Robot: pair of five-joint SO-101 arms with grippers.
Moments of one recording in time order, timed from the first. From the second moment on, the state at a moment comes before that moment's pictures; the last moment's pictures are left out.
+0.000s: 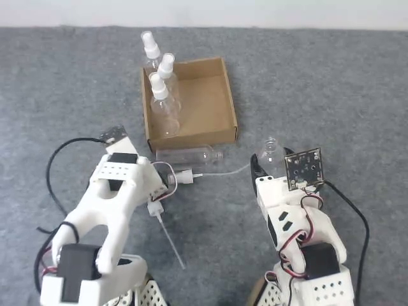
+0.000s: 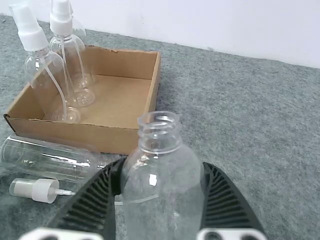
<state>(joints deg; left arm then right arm) -0.4 -11.6 54.3 61.7 42.2 -16.6 -92.6 78.2 48.3 1.2</state>
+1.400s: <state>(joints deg) -0.4 -16.4 45.1 69.8 44.0 -16.6 -92.6 78.2 48.3 1.2</state>
